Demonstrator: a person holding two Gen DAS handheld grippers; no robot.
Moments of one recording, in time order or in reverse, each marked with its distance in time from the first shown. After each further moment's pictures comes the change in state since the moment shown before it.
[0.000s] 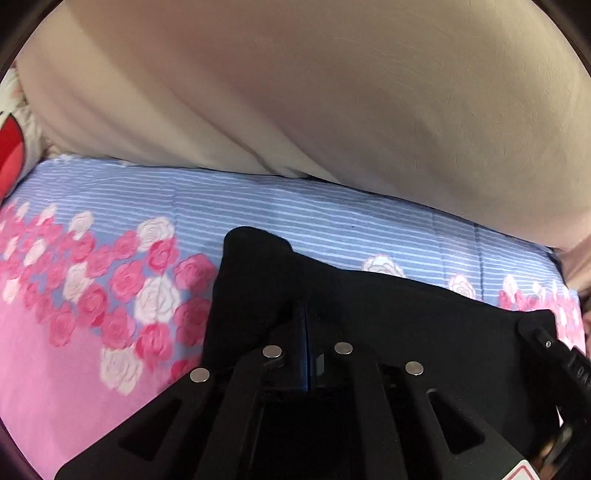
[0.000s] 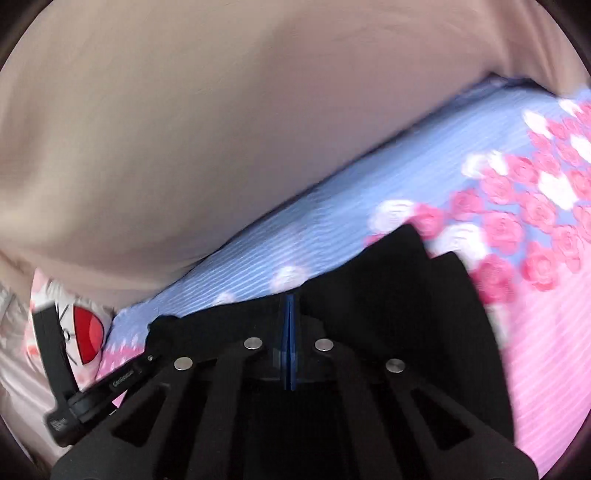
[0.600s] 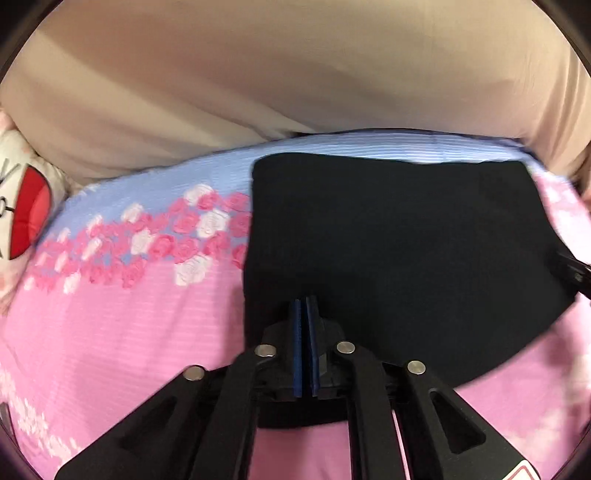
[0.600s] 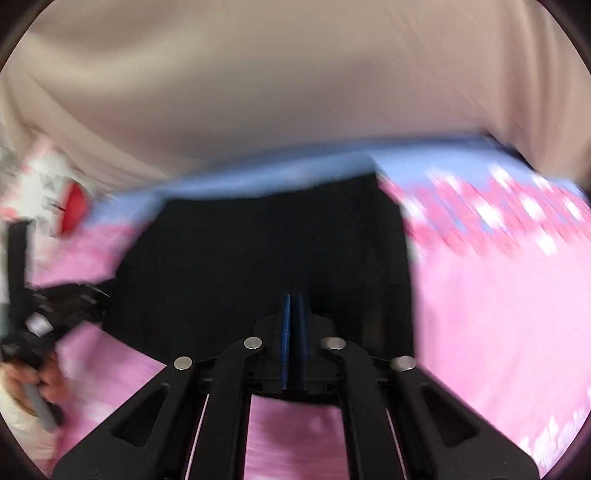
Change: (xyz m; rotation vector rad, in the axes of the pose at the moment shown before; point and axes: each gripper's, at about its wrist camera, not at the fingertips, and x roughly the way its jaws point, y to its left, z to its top) left arm -0.071 0.005 -0.084 0.309 -0.008 0.117; right arm -0.088 0.007 -0.068 -0.362 0.104 -0.129
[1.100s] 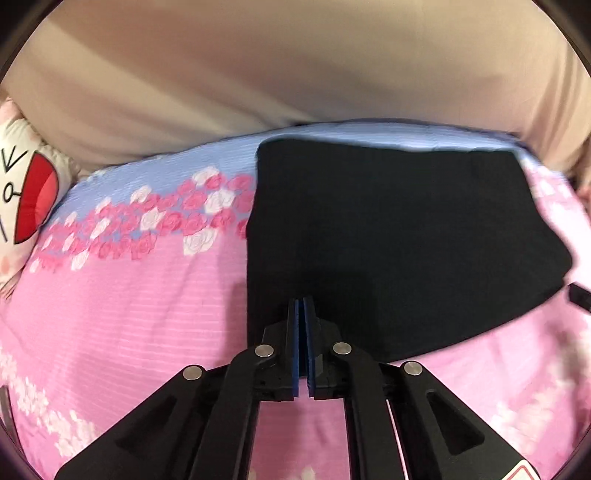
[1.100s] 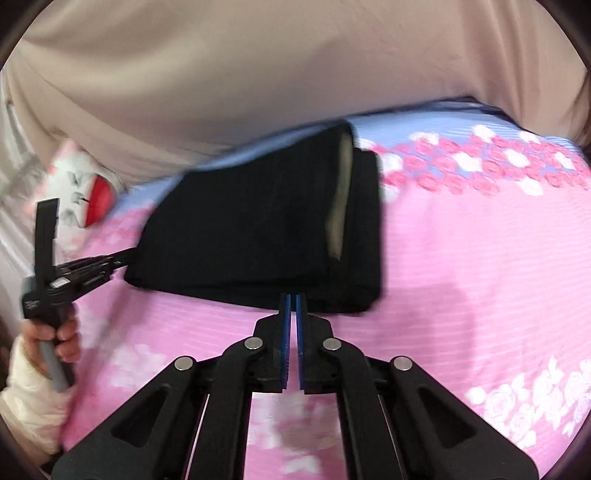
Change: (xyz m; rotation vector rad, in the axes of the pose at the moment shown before) left arm -0.011 0.001 -0.022 -0.026 0.038 0.002; right arm -0.047 -0.030 -0.030 -0.022 0.044 -0.022
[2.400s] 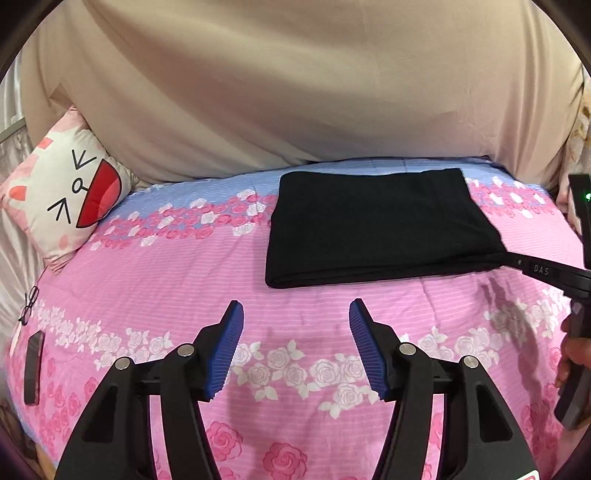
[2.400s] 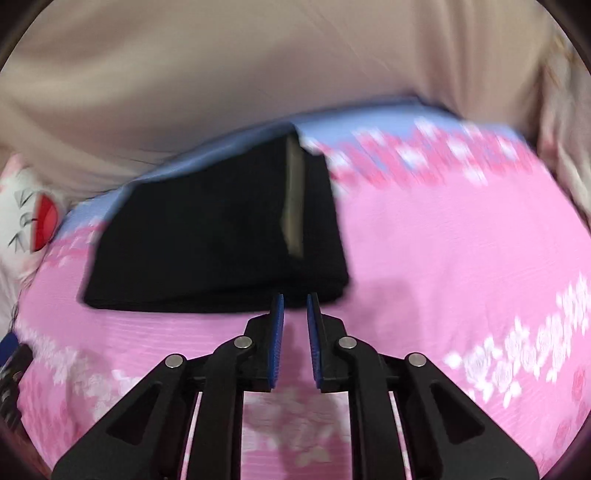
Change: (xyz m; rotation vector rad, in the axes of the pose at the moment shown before) left arm -0.148 -0.021 -0.071 -0.047 -0.139 0.067; right arm -0.025 0.037 0.000 0.130 -0.043 -0.153
